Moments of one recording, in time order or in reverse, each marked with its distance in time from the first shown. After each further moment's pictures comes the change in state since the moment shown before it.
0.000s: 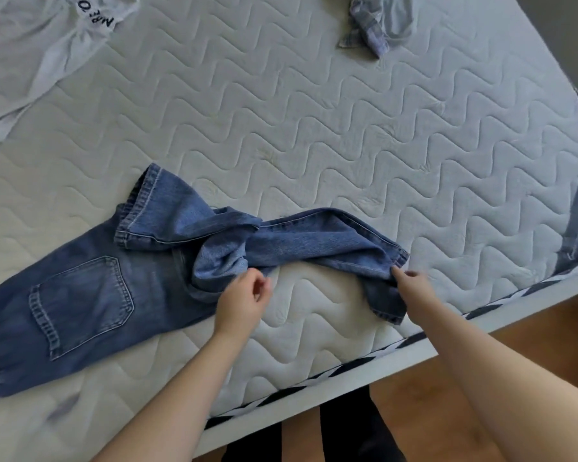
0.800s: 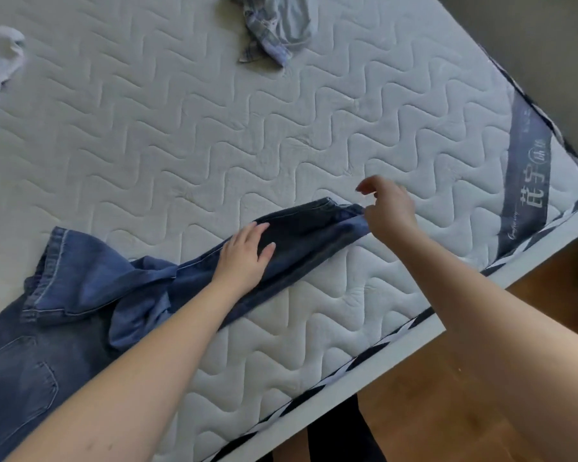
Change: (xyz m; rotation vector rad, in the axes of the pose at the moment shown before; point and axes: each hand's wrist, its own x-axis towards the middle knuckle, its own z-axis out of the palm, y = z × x) left_hand 0.136 0.117 0.096 0.310 -0.317 0.273; right_hand 0.052 -0.128 -0.110 -0.389 0.190 -0.659
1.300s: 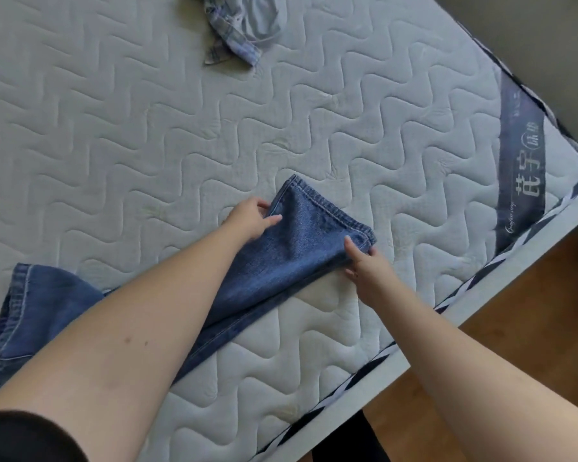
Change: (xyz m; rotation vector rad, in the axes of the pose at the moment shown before) left_hand 0.135 0.031 0.000 -0.100 -0.214 -0.256; right_hand -0.035 0.048 0.068 1.105 -0.095 0.668
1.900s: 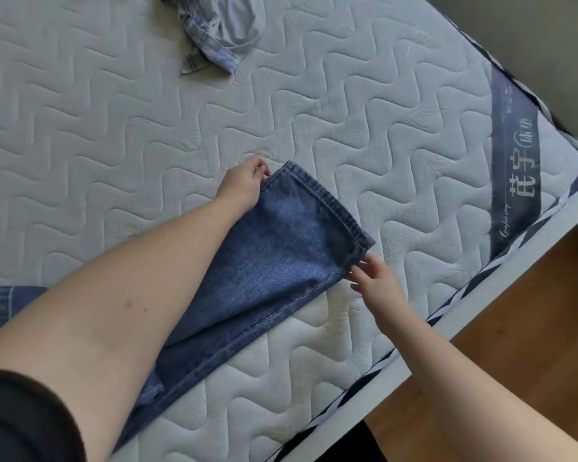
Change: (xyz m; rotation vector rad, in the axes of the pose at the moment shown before) left_hand 0.050 0.061 -0.029 -0.044 0.199 0.246; right_hand 0.003 0.004 -0.038 -0.179 -0.095 -0.208
